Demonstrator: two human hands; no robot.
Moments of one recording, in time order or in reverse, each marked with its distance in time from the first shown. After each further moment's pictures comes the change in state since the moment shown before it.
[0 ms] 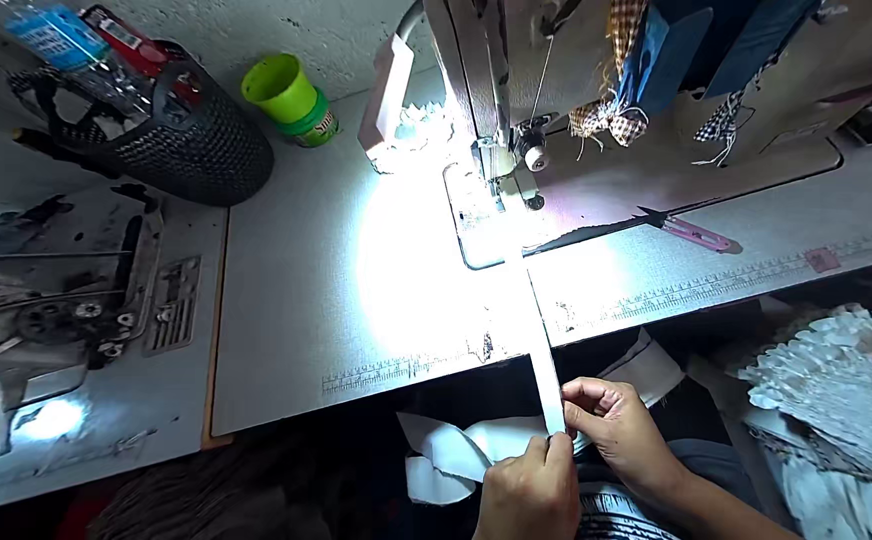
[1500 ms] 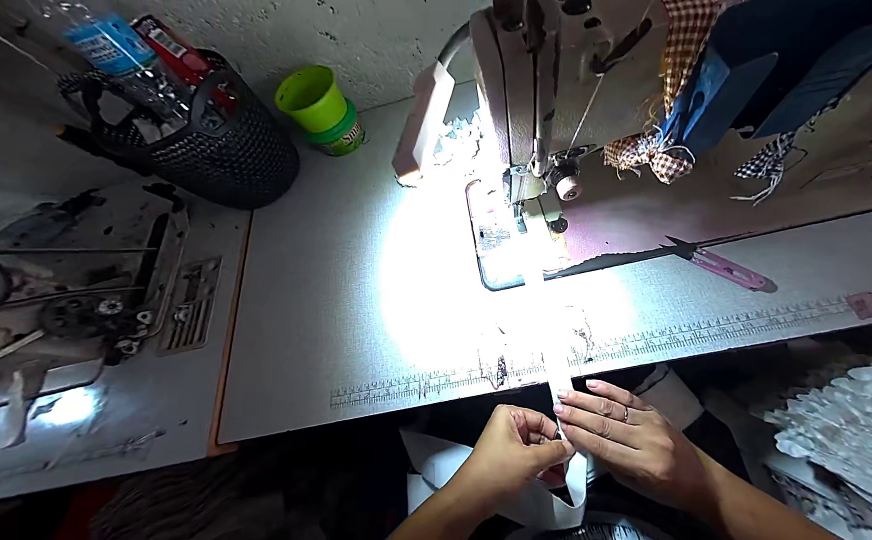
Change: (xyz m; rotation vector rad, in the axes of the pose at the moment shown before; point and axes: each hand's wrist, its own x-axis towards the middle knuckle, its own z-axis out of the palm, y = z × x) left_hand 0.057 -0.061 -0.003 -1.309 -0.682 -0.817; right_hand 0.045 0.009 -0.049 -0.950 -0.356 -1.206
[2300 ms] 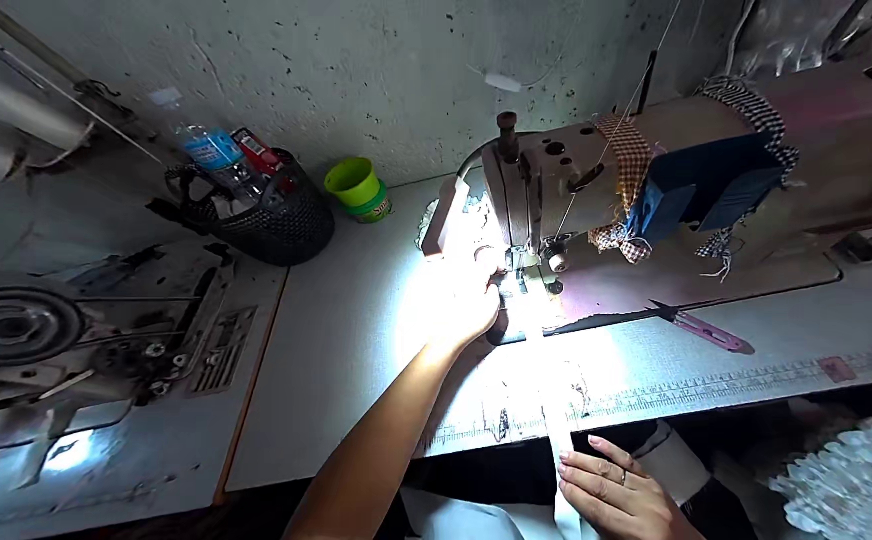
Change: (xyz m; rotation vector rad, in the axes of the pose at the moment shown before) left_hand 0.120 0.152 -0.089 1.086 0.554 0.673; right_hand 0.002 -0.012 0.005 -0.064 0.070 0.082
